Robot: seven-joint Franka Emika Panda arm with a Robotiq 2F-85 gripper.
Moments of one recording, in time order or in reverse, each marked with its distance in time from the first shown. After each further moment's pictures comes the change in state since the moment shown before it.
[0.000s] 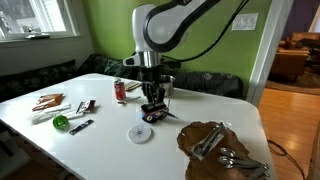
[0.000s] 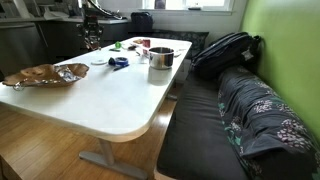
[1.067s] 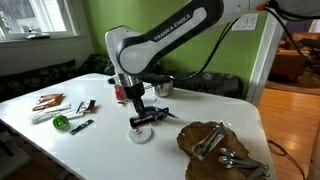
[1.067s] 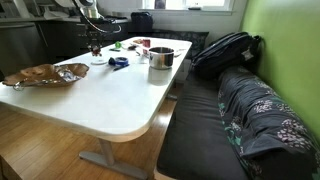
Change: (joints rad) arm 0.182 0.292 -0.094 0.408 -0.087 -0.181 0.339
